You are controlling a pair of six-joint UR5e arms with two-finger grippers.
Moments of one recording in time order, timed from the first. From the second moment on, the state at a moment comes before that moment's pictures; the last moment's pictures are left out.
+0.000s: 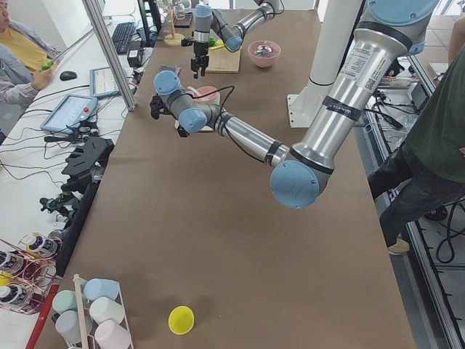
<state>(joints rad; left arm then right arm) -1.15 -2.02 -1.57 -1.91 -2.55 -0.87 0.96 -0.97 1.45 -1.08 2.31 1.46</state>
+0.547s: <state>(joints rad) -1.29 -1.84 -1.57 -1.90 -2.50 -0.48 1.28 -1.33 1.46 -1.10 2.41 0.74</state>
